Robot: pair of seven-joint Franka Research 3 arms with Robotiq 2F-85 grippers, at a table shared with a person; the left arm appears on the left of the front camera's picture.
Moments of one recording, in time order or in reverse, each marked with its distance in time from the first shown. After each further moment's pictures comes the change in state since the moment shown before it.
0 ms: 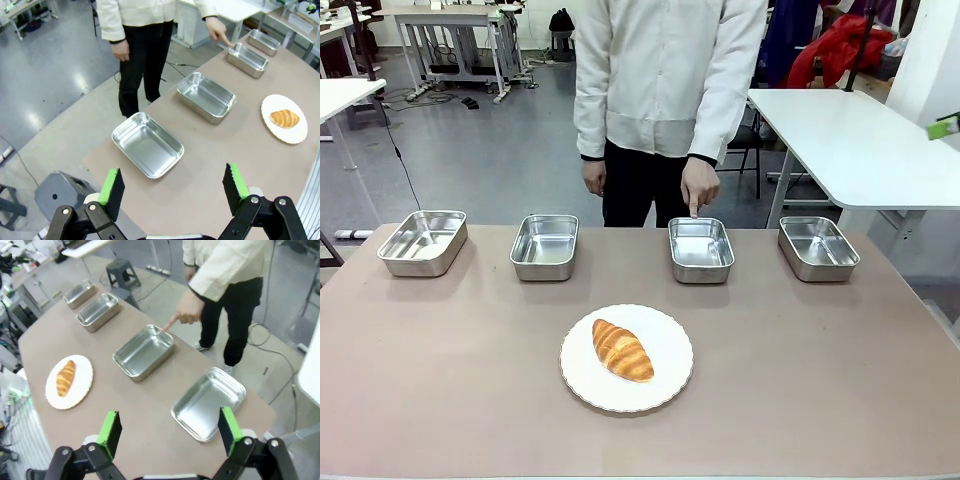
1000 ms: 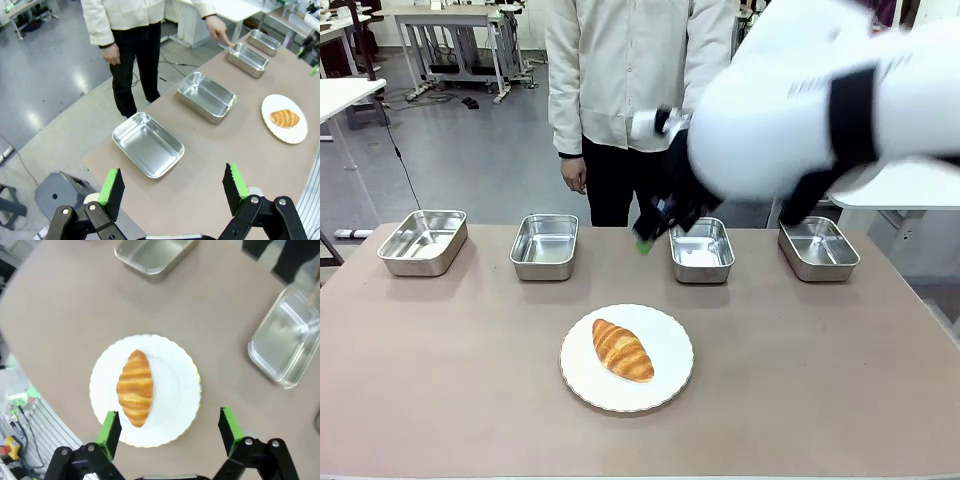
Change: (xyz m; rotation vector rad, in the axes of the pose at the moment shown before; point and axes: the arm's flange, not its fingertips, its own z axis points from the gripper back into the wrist) left arm 0.000 0.001 0.001 0.001 0.001 0.000; right arm 0.029 0.334 -0.310 -0.124 0.491 -0.064
